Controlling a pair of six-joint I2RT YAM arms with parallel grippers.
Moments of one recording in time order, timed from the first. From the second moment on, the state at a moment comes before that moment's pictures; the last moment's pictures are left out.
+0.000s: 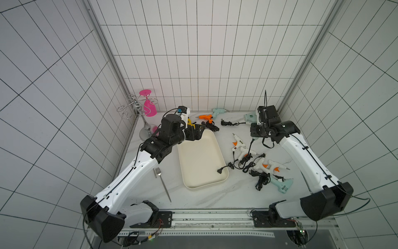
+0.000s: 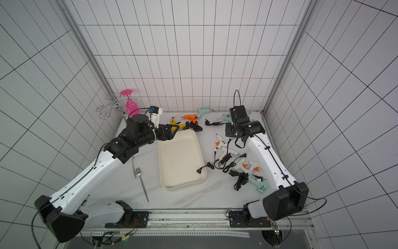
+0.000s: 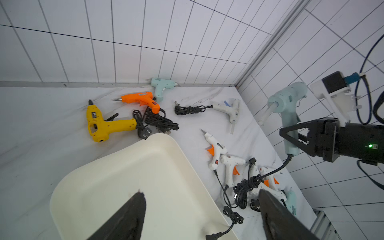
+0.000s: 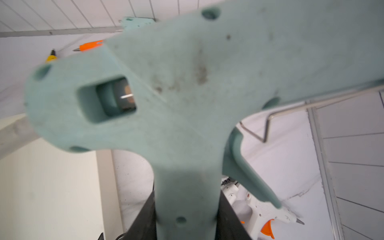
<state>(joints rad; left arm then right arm) -0.56 1.24 1.27 -0.41 0.18 -0.44 0.44 1.41 1.50 -0.95 0.18 0.24</state>
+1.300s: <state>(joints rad) -0.70 1.46 1.31 -0.12 0.31 -0.43 0.89 1.22 1.33 -0.72 0.38 0.10</state>
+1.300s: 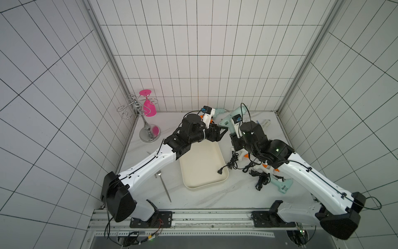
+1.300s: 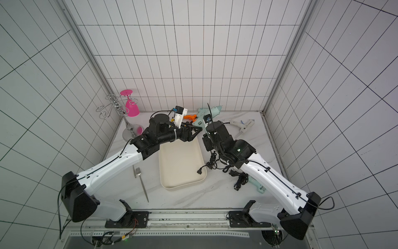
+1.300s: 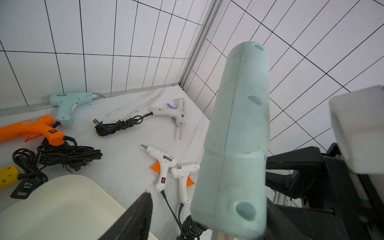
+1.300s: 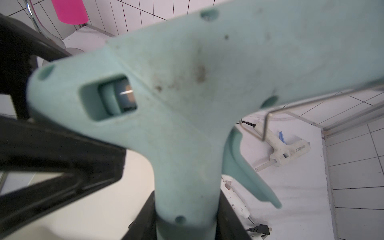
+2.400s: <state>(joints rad) -0.44 1.34 1.58 -0.17 0.74 -0.59 0.73 0.84 1.22 -0.58 0.52 0.10</state>
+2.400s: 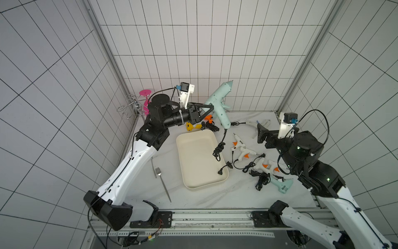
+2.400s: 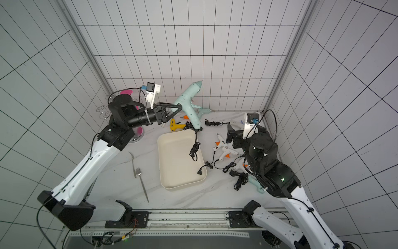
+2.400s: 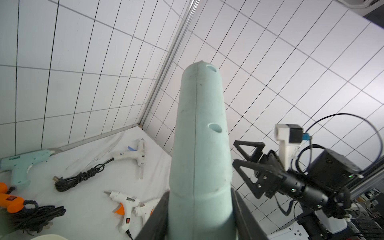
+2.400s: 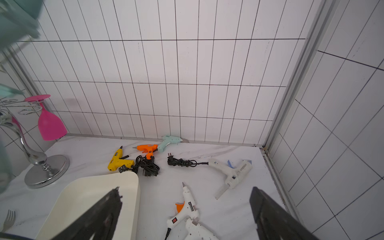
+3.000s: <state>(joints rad) -0.25 1.37 1.20 -0.41 0.78 -0.40 0.70 1.01 1.11 -0.64 0.40 0.22</state>
